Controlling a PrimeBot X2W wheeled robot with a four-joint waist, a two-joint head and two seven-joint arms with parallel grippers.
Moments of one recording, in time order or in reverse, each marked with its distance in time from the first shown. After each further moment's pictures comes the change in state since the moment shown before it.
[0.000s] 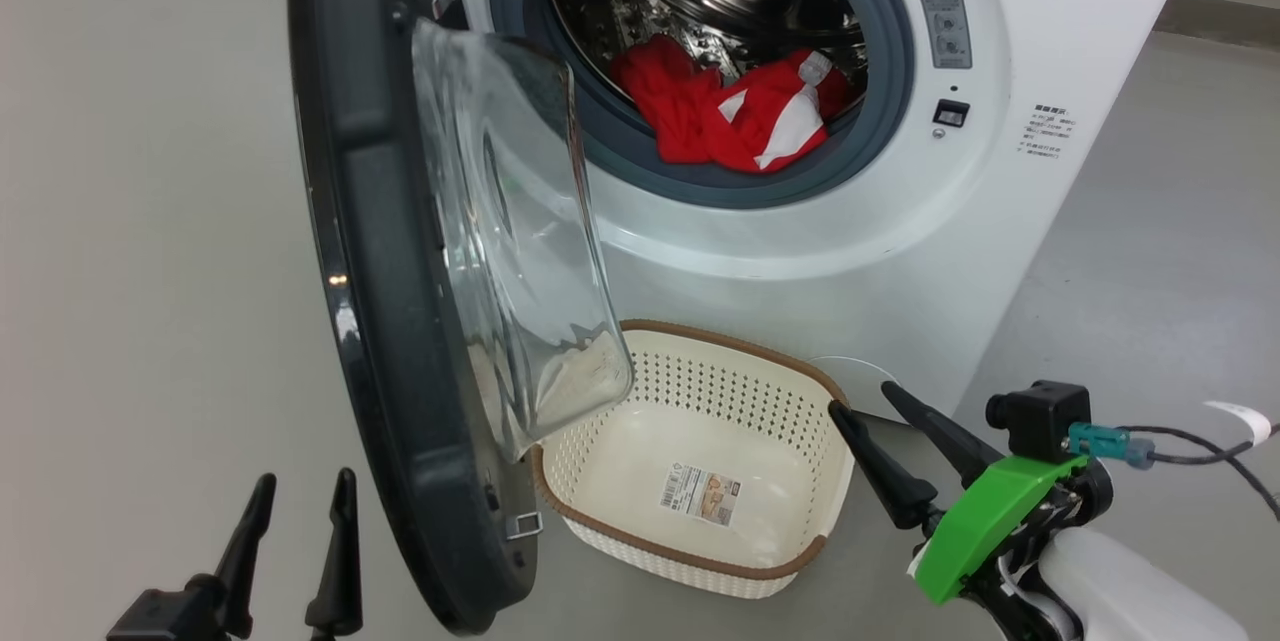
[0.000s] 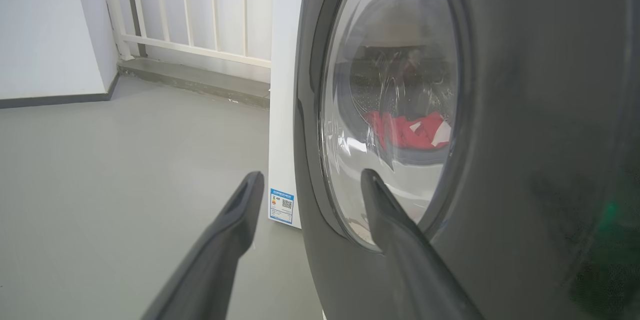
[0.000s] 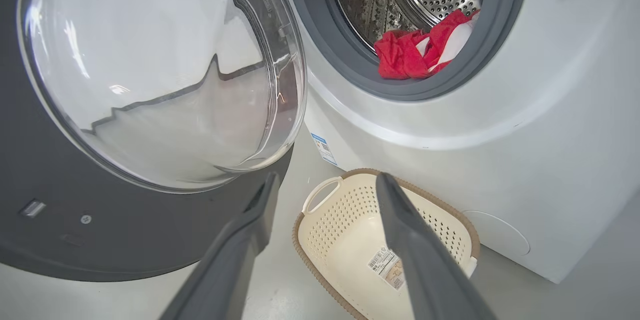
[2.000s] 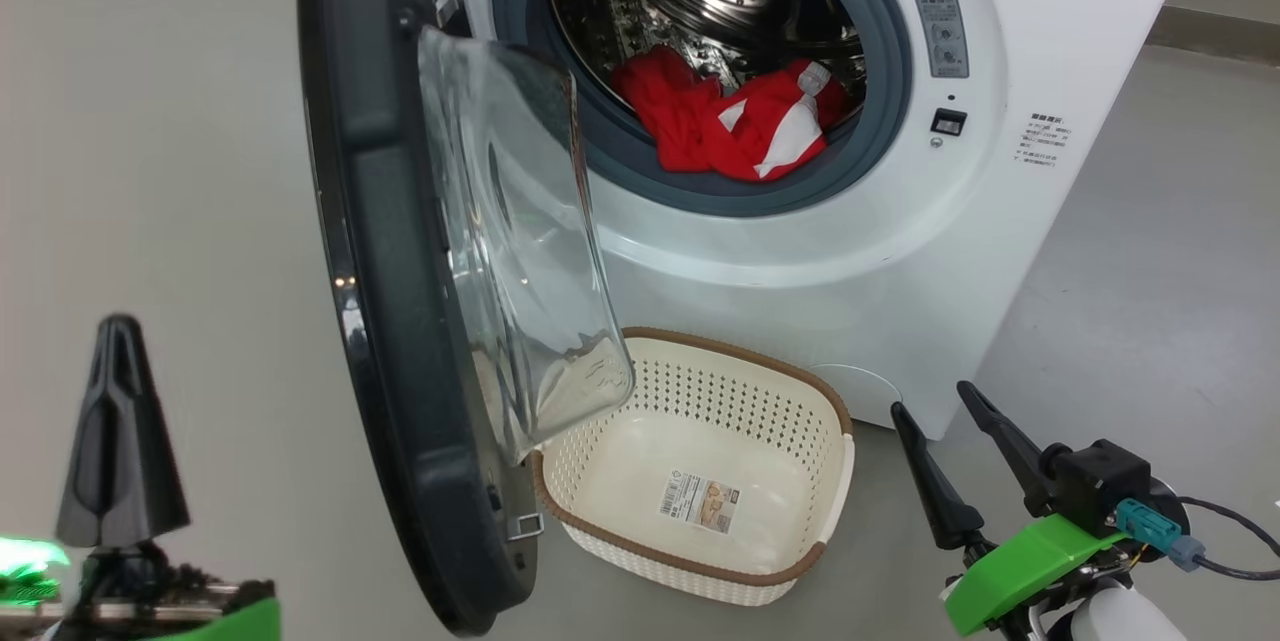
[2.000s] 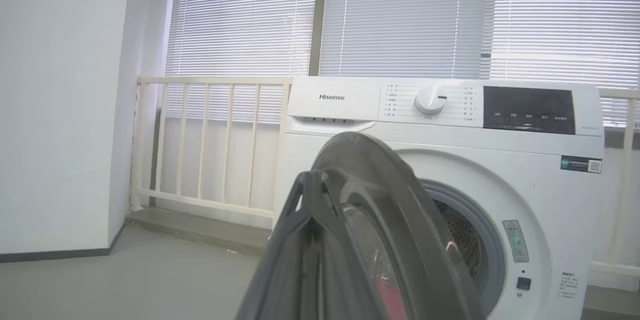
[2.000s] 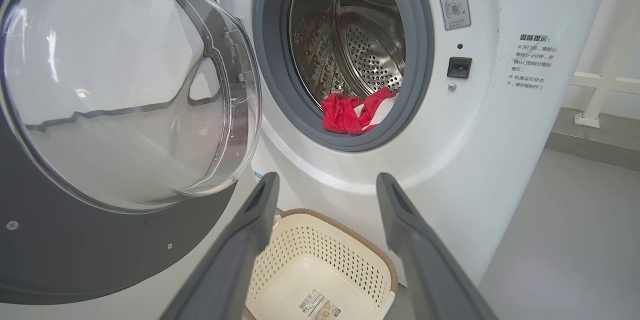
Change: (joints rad) left arm -0.026 -0.001 0.133 -0.411 -0.047 0.003 -0.008; right arm 0.285 0.191 -0.532 -0.169 -0.606 0.000 -0.004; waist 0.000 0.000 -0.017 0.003
